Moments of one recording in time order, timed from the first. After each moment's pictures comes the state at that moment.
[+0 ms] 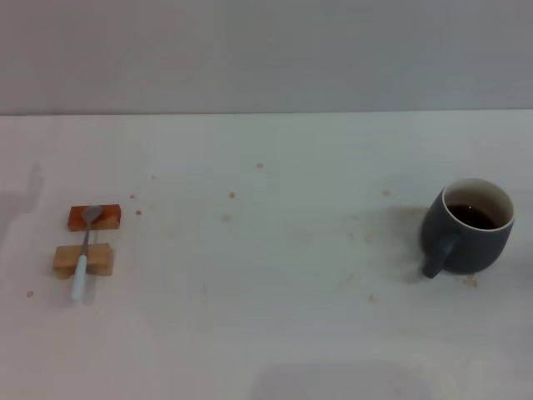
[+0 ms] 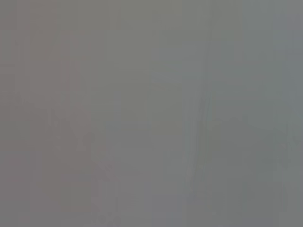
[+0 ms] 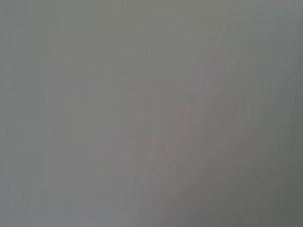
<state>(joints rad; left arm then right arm) -0.35 -2.05 -2.29 -0.32 0.66 -1.00 2.54 0.49 2.07 2.03 0.19 -2.78 -0.83 -0.17</state>
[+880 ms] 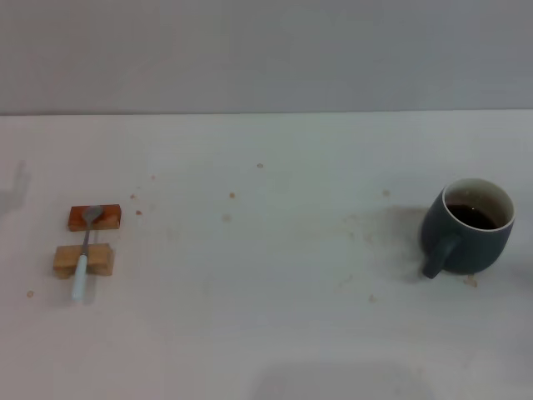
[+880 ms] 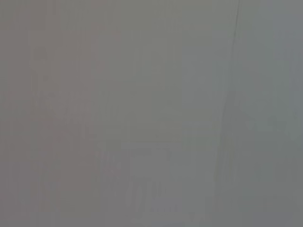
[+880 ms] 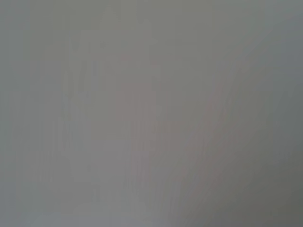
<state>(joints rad) -0.35 -2.05 -2.35 -0.32 0.66 -1.00 2.55 0.49 2.08 1.97 0.16 -2.79 -0.85 -0.17</state>
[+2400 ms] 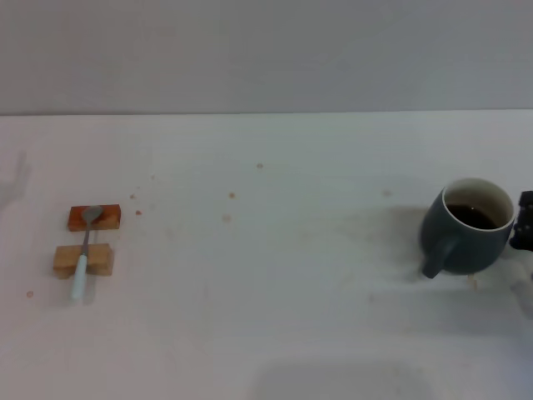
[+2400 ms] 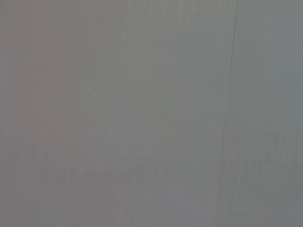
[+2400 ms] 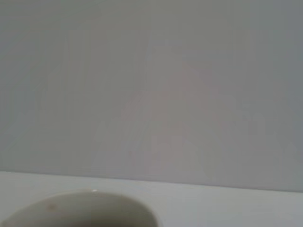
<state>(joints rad) -0.36 -2.05 -2.37 -0.37 0.66 -0.99 2.55 0.35 2.09 1.28 0.23 -2.78 -0.87 0.11</state>
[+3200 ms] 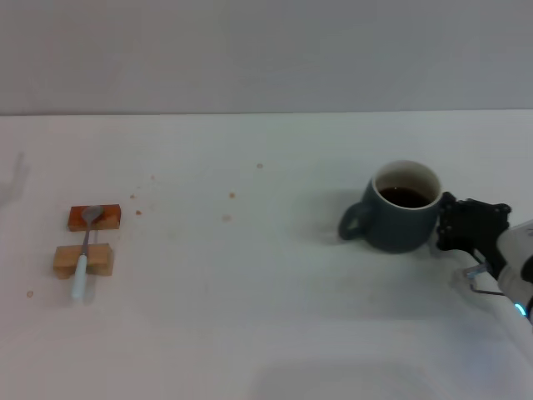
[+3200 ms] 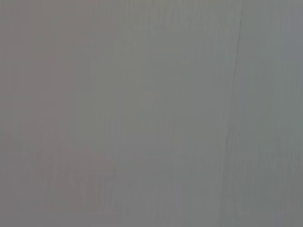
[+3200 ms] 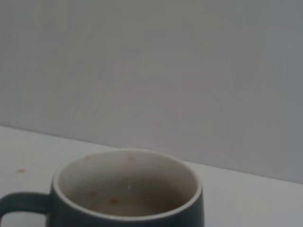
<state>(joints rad) -0.36 -2.06 -2.37 -0.37 0.65 -1.00 2.54 0.39 2.08 1.09 0.39 -2.79 -0.66 0.10</state>
